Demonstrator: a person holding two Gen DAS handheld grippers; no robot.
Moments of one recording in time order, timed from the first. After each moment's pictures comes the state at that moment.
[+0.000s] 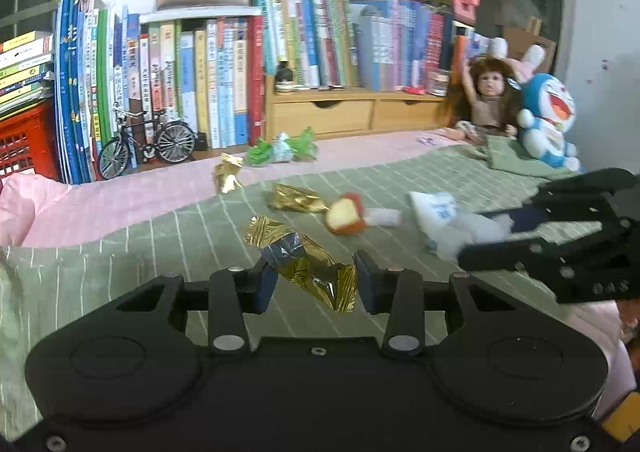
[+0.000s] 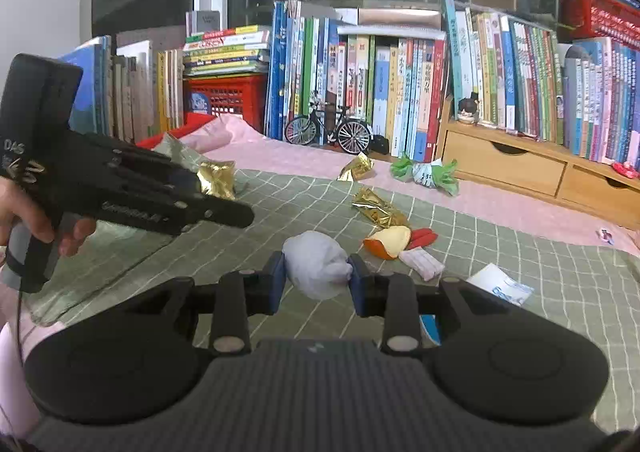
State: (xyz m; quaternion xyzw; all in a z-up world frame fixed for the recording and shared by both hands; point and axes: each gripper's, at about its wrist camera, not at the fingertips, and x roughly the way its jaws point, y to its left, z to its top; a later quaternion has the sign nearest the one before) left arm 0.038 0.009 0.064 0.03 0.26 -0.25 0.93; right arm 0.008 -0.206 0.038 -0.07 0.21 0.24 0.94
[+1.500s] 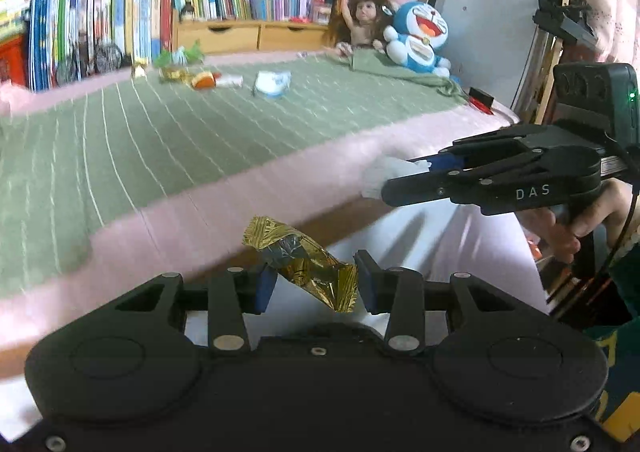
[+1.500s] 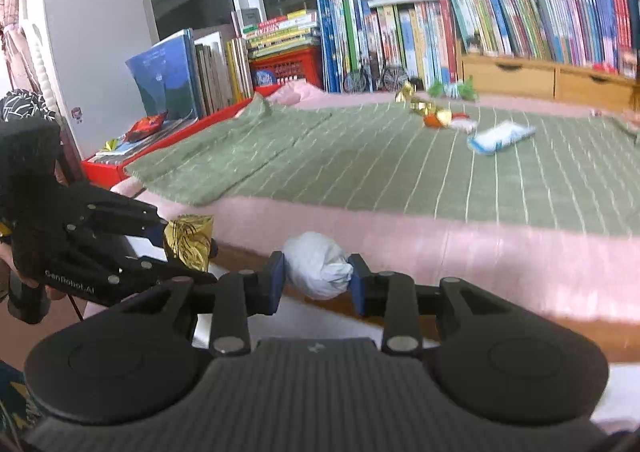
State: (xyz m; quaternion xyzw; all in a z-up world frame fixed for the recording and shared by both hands) left arm -0.241 0.007 0.021 0.03 0.32 -0.33 0.88; right arm -0.201 -0.235 -0.008 0.02 0.26 0.28 0.92
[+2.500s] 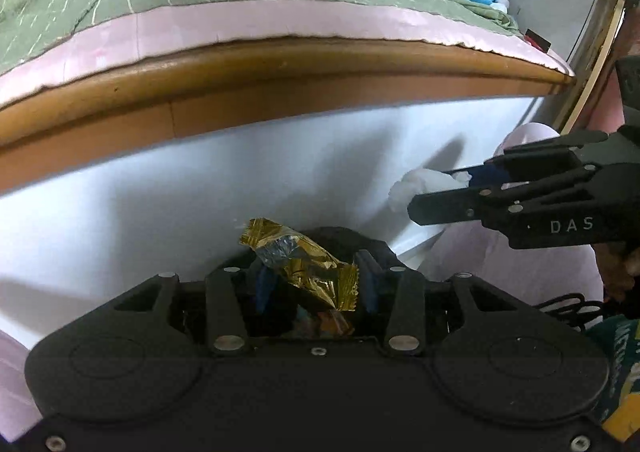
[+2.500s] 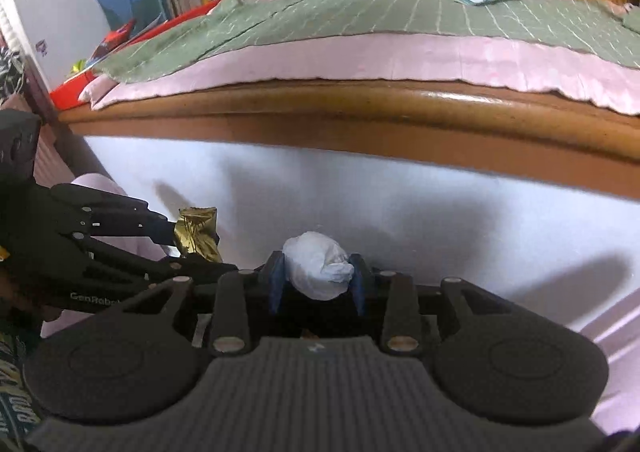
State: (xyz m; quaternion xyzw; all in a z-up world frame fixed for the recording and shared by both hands) left arm -0.267 -0.015 -0.081 0.02 0.42 -0.25 0.87; right arm -0.231 -0.207 -0.094 0.03 0.37 0.22 0.90
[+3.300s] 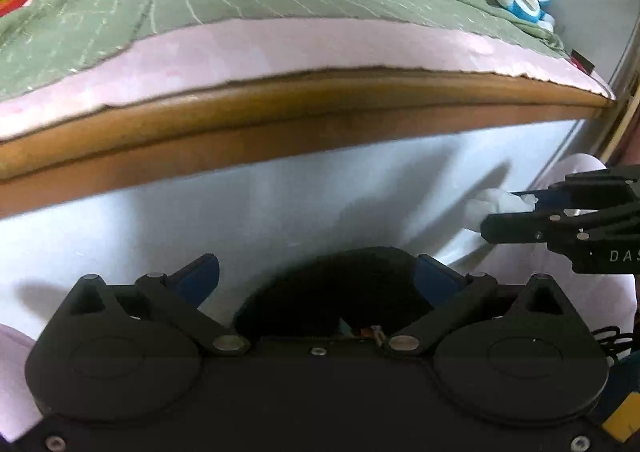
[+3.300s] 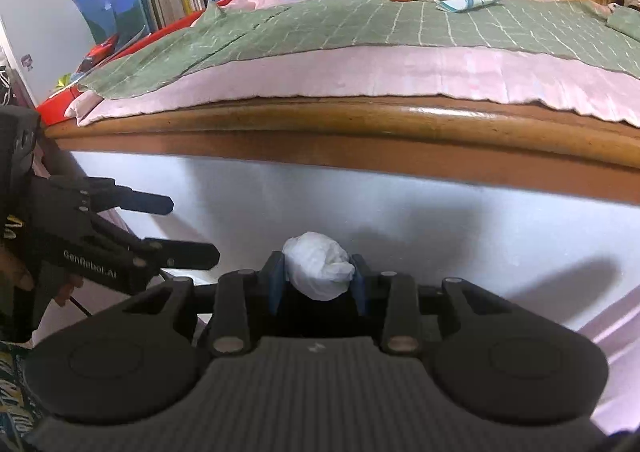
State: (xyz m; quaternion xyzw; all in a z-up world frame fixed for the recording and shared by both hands) left arm -0.233 0.006 -0.074 0.01 0.42 -0.19 0.89; right arm -0.224 -0.209 -0.087 0.03 0.37 0.21 0.91
